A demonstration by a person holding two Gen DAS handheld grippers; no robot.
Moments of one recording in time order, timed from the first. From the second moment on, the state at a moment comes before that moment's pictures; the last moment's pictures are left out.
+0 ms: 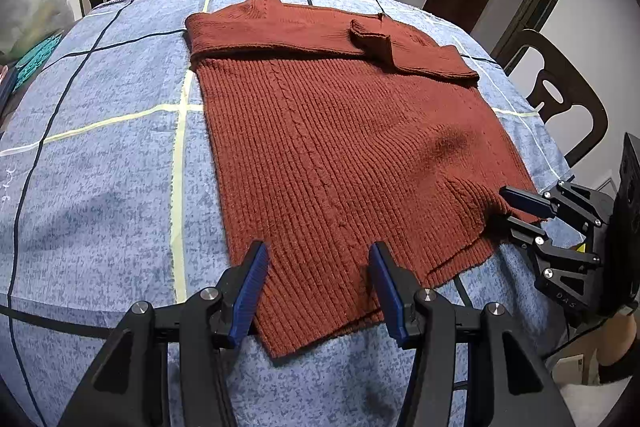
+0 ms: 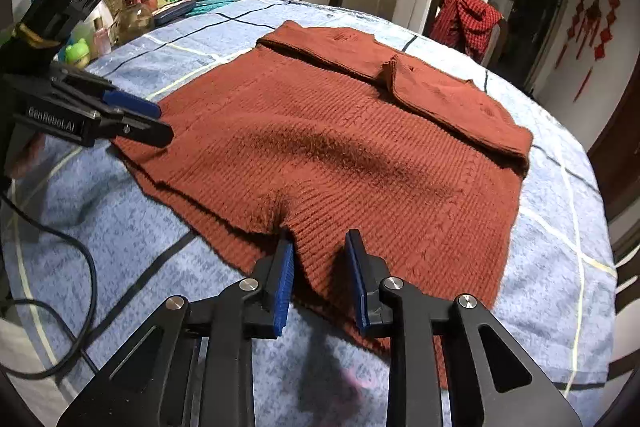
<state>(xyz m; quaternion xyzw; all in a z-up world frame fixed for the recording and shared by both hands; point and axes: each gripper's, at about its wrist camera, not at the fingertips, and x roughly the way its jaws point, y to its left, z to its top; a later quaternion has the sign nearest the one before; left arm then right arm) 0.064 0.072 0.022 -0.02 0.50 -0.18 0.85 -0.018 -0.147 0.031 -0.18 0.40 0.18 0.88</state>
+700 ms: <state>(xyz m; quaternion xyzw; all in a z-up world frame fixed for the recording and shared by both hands) 0.056 0.097 0.028 -0.05 0.50 -0.21 0.84 -0.042 -0.152 0.029 -0.19 0.45 0.16 0.86</state>
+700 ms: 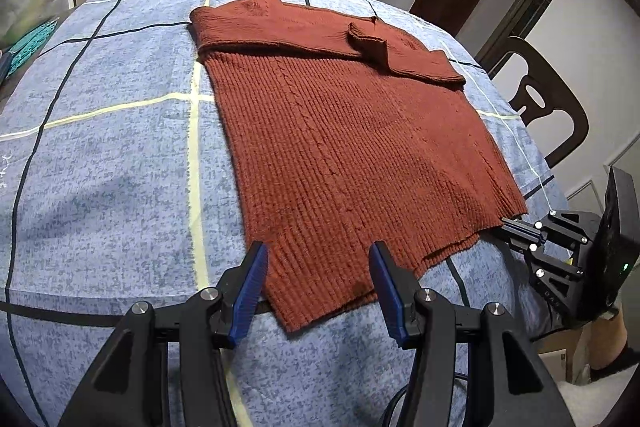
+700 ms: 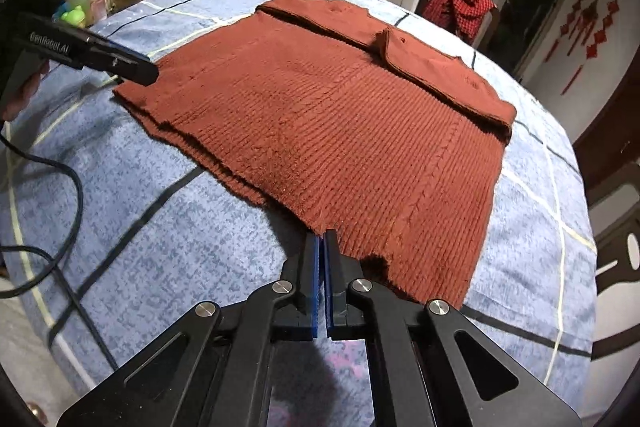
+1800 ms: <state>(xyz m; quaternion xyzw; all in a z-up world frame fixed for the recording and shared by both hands) 0.085 0.101 0.025 -0.09 0.53 -0.23 0.81 0.065 -0.161 0.064 0.00 0.43 0.13 0.89</state>
